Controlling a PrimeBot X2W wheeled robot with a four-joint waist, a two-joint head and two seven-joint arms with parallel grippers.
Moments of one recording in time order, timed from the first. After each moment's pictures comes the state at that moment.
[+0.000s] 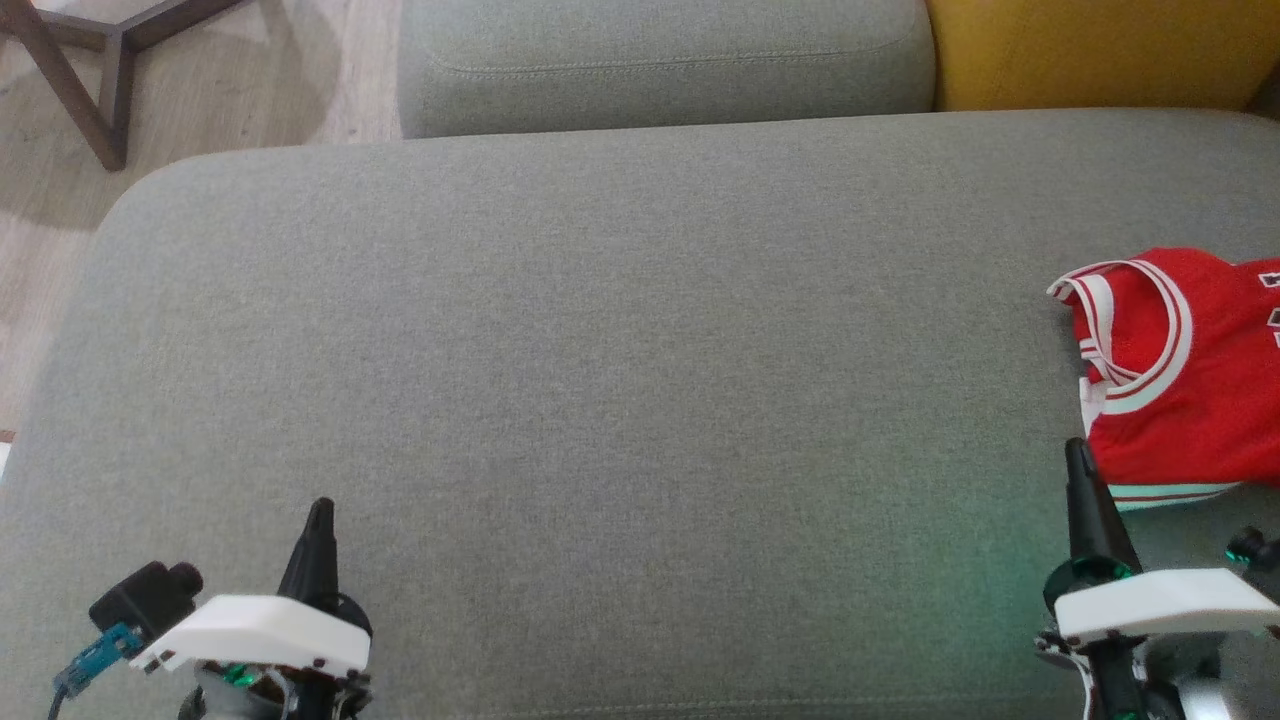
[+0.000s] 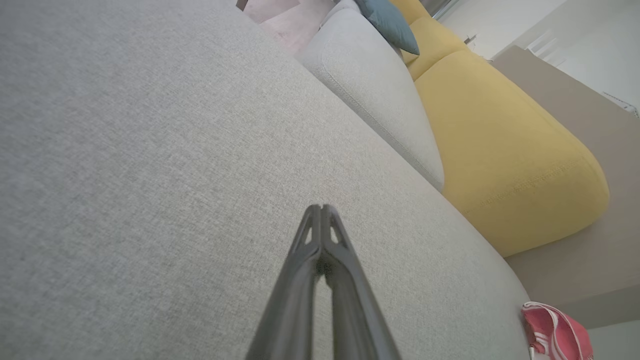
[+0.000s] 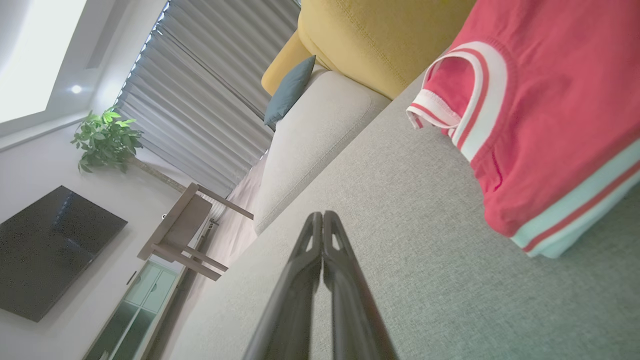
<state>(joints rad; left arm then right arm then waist) 0.03 0.13 -0.15 0.24 -0.88 0.03 -0.11 0.06 -0.05 -0.03 0.13 0.86 0.12 0.01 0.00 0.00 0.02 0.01</state>
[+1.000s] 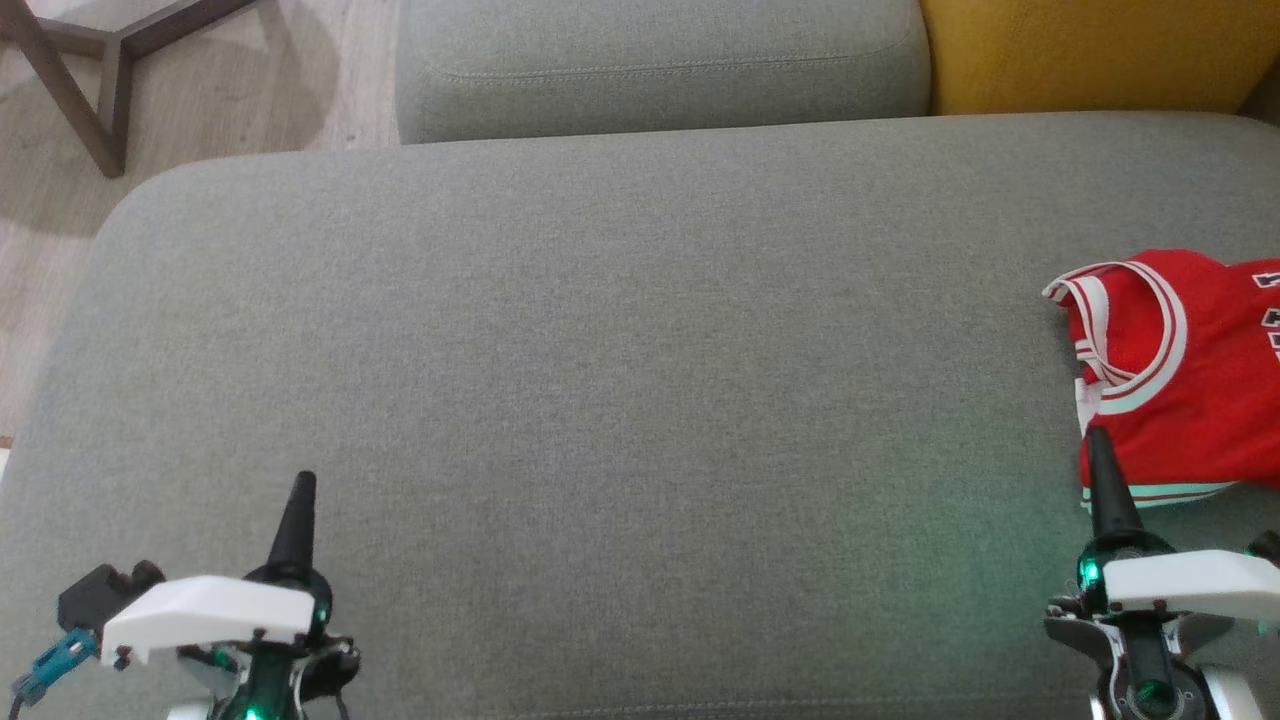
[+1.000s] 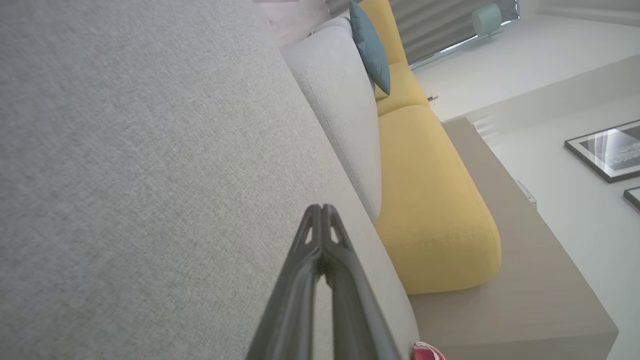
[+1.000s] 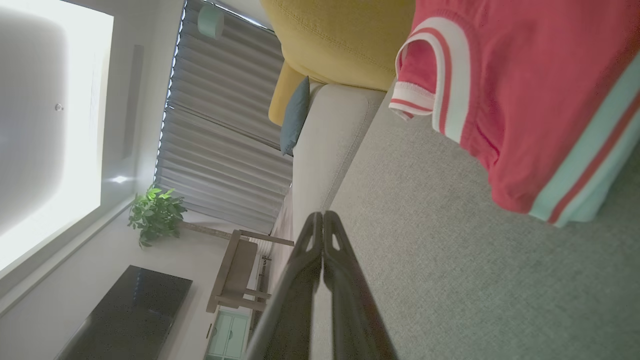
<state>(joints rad) -0.01 0.10 -0.06 0.26 -1.22 -0.04 -0.02 0.01 -0.06 -0.05 0.19 1.21 0.12 0.04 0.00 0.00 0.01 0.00</state>
